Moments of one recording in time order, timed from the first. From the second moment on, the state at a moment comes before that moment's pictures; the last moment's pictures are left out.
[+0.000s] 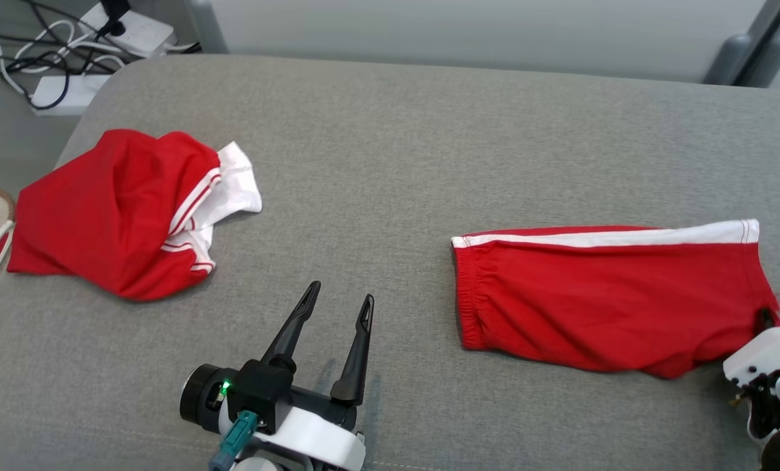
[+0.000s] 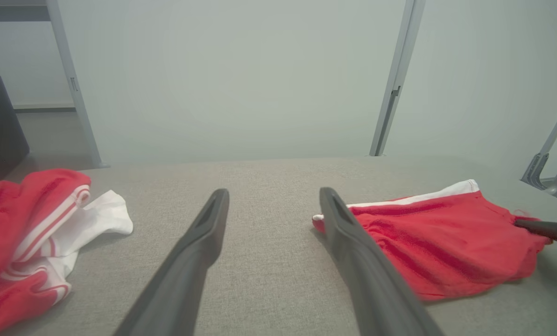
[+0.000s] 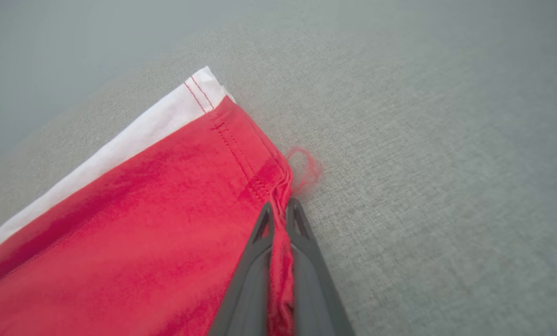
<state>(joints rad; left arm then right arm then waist) -0.11 0.05 -0.42 0.10 -0.23 0.11 -0.25 -0.64 -0.22 -0.23 1.29 0.44 0.13 -0.23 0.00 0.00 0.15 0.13</state>
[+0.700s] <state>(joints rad) -0.04 0.05 -0.41 0.11 -0.24 0.11 -0.25 -0.42 -0.10 -0.43 1.08 0.22 0.13 -0.25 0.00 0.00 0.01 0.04</state>
